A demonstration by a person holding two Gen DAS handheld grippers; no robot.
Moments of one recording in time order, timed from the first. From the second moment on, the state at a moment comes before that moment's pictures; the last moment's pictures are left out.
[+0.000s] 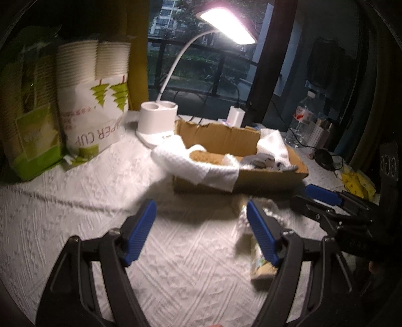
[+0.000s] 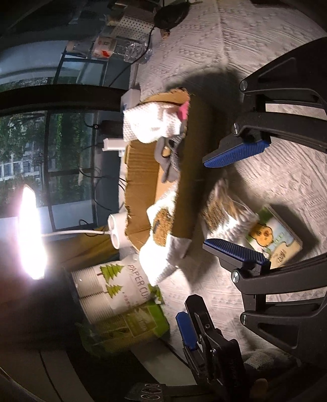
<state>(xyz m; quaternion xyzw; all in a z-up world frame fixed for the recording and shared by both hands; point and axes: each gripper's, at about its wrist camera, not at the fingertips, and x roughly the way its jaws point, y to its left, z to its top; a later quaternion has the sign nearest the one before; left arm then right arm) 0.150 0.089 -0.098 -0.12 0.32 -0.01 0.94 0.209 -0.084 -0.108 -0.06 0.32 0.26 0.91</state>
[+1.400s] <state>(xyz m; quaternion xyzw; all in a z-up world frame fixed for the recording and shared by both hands) 0.124 0.112 -0.138 -0.14 0.35 0.03 0.92 0.188 -0.052 -0.164 -0.09 0.41 0.28 0.86</state>
